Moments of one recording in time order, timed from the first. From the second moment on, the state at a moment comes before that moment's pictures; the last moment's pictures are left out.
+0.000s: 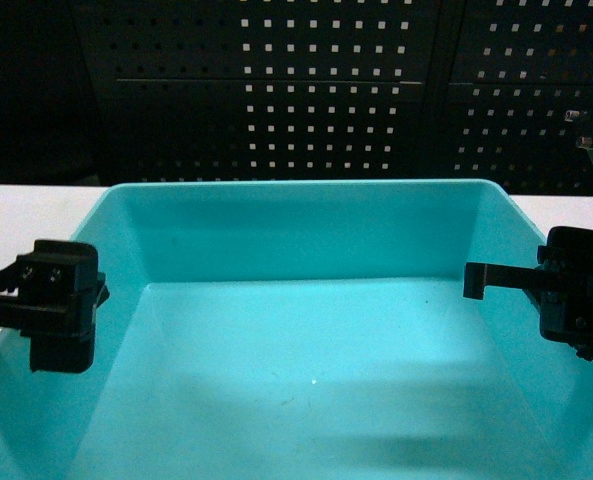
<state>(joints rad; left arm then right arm) -0.31 1.29 0.47 0.28 -0.27 -0.07 0.38 1.55 0.65 0.28 0.21 0.32</state>
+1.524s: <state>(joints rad) -0.36 1.35 0.54 0.16 -0.23 -0.28 0.38 1.55 0.65 0.28 0.21 0.32</state>
